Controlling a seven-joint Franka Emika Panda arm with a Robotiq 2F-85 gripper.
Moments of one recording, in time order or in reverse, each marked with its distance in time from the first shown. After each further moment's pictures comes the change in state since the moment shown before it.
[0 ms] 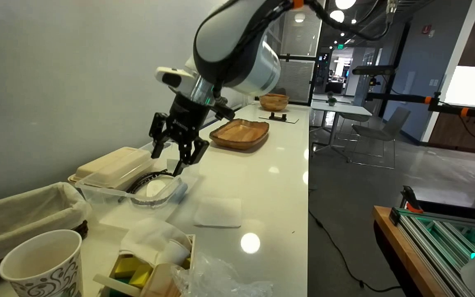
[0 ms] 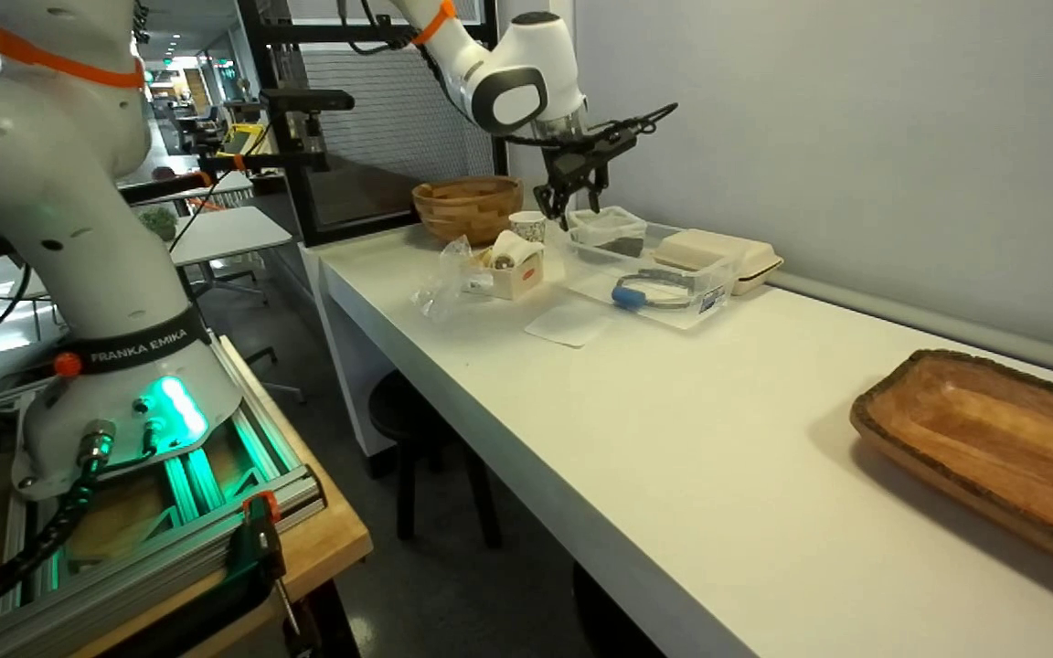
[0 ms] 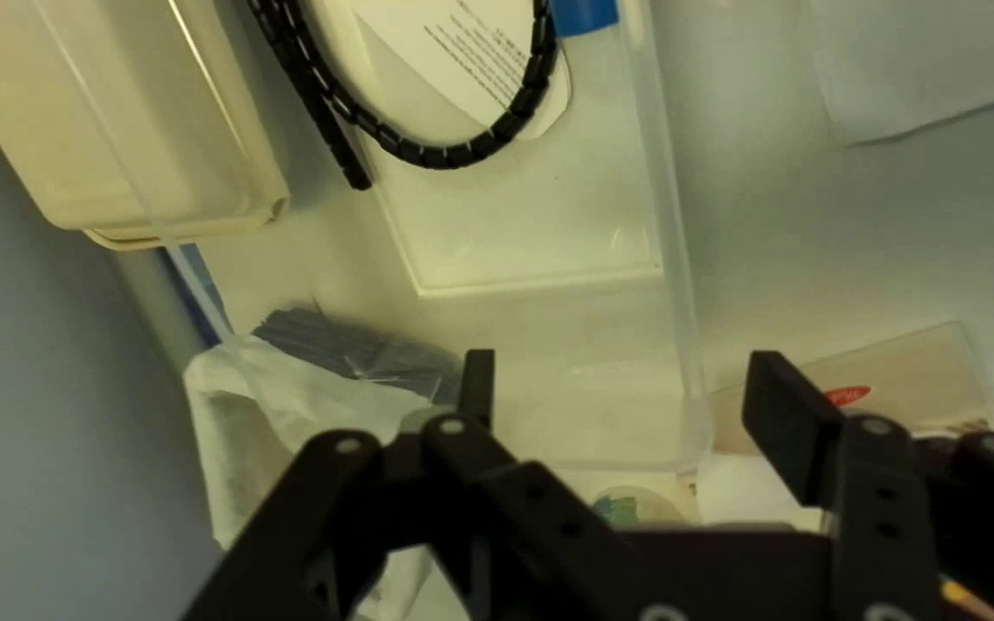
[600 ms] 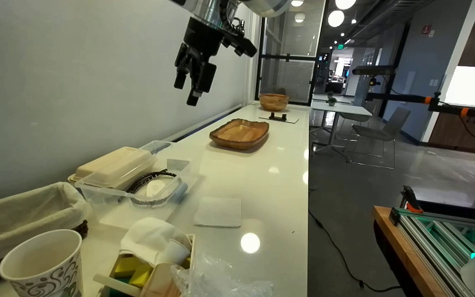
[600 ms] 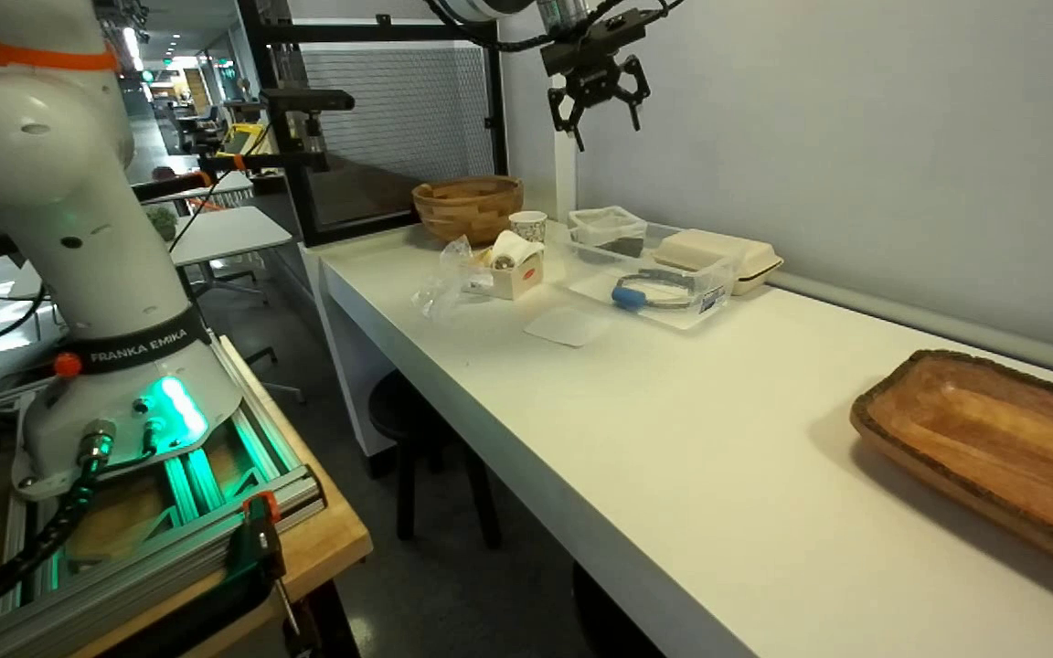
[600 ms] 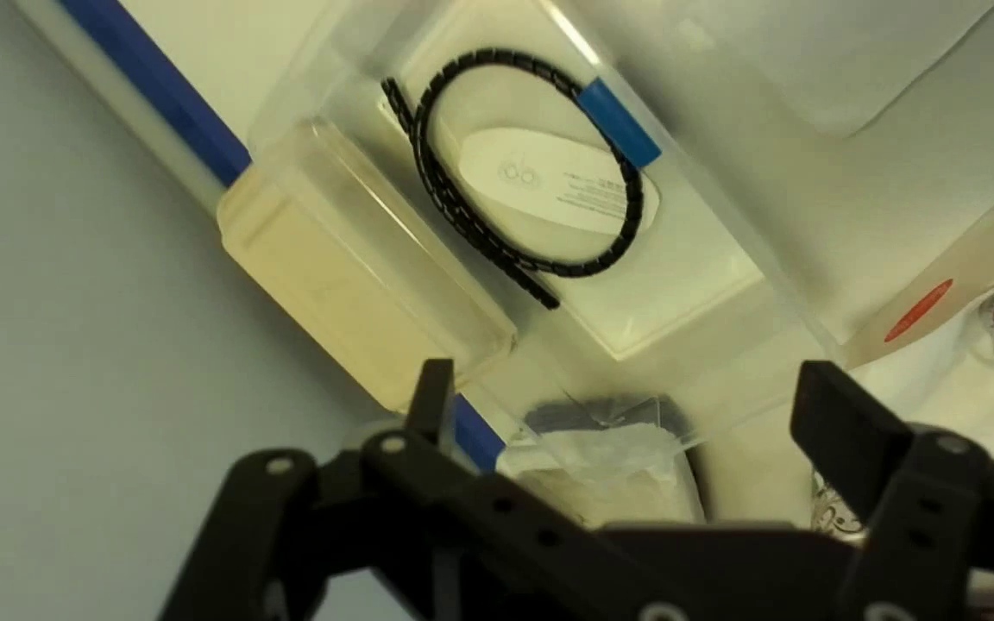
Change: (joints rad) arm 0.206 -0.246 -0.319 0.077 -0.160 -0.284 0.586
